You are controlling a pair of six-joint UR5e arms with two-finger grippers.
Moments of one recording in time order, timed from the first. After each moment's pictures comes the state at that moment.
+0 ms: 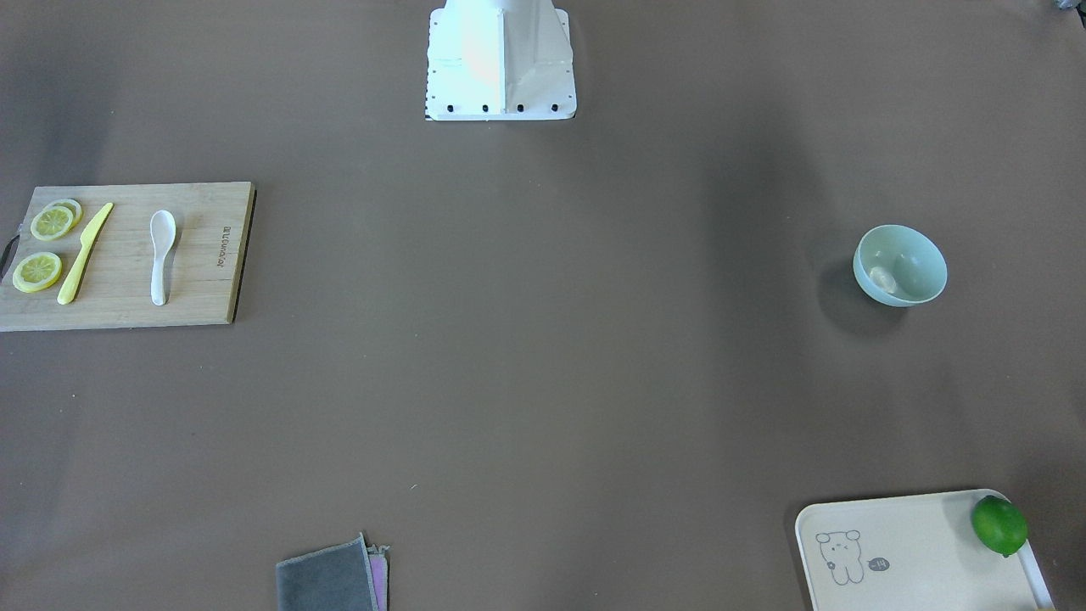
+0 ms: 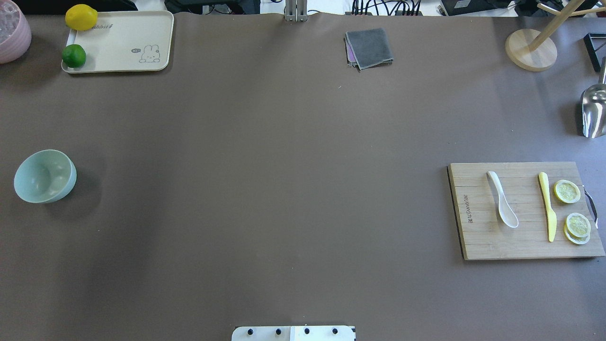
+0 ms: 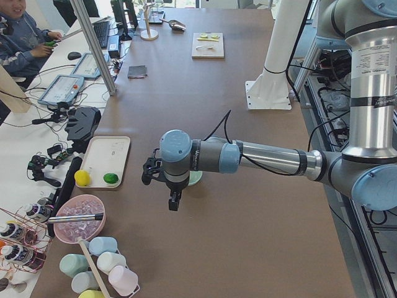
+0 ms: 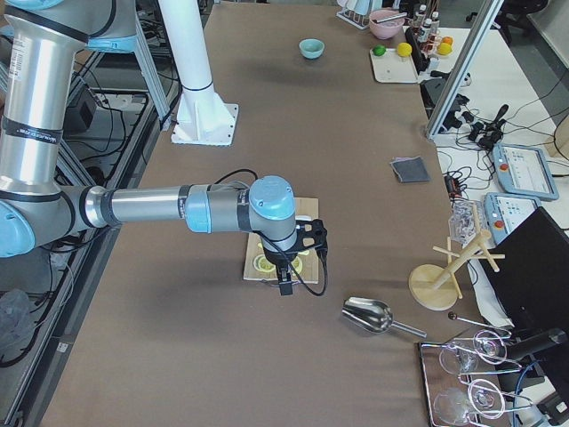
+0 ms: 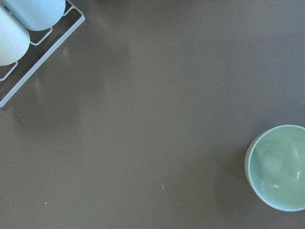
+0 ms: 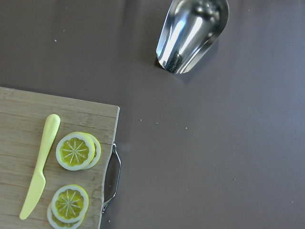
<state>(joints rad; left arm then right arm) -1.61 -1.49 -1.80 -1.51 -2.39 0.08 1.60 -1.82 1.93 -1.58 2.31 -0.12</state>
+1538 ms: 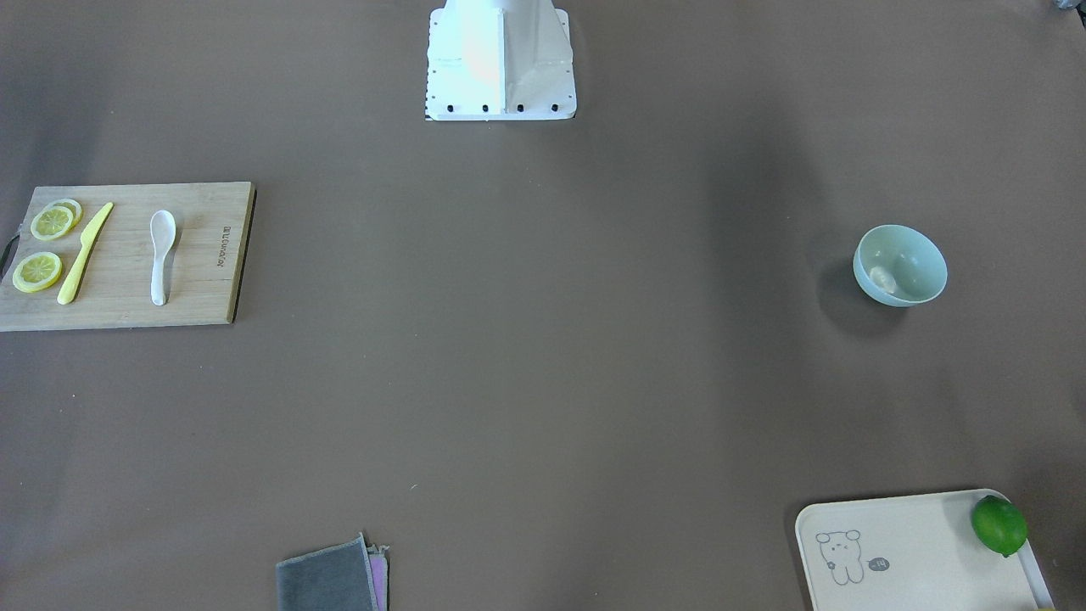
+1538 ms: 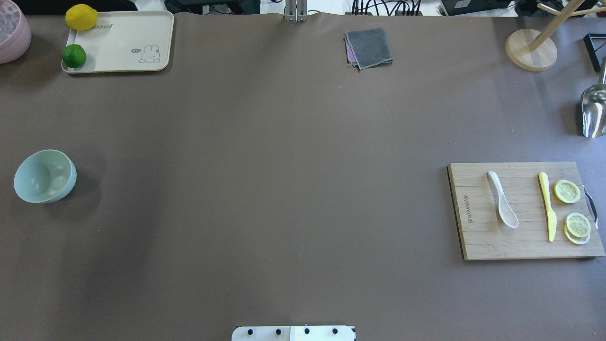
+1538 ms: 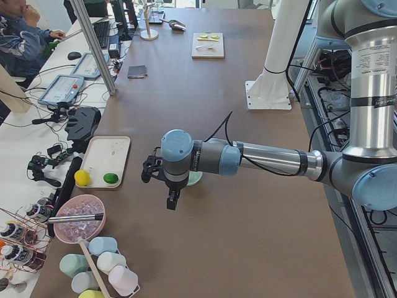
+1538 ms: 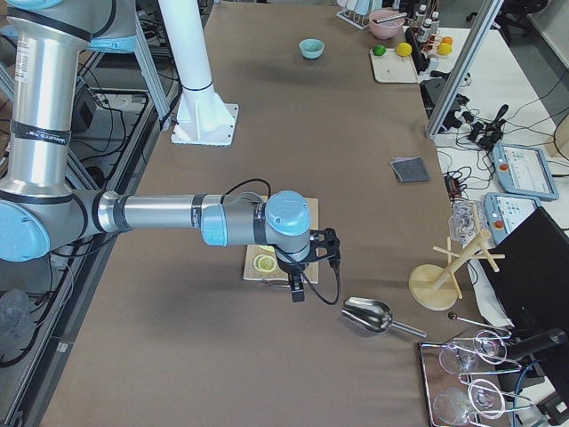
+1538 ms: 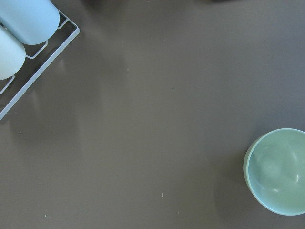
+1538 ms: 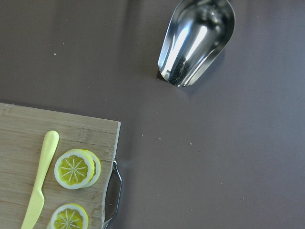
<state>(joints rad) -1.60 -1.48 -1.79 -1.58 -2.39 0.08 1.60 -1.77 1.82 -1.53 2.36 -0.12</state>
